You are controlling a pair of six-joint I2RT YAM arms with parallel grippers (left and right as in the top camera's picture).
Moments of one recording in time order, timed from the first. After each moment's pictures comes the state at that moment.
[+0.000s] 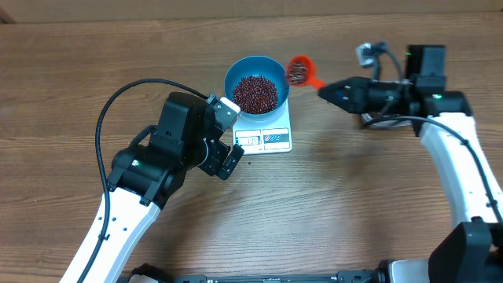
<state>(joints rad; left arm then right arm) -0.42 1.22 1.18 -0.87 0.08 0.19 0.00 1.57 1.27 -0.56 -1.04 0.17</state>
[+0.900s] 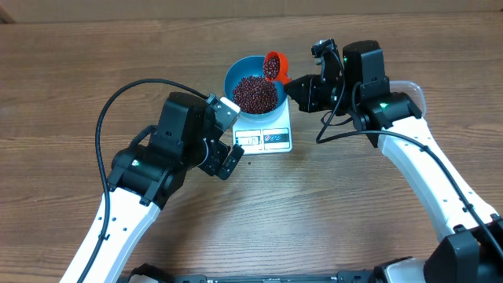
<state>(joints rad) -0.42 1.22 1.18 -0.87 0.08 0.19 0.28 1.57 1.27 -0.41 -0.54 0.32</state>
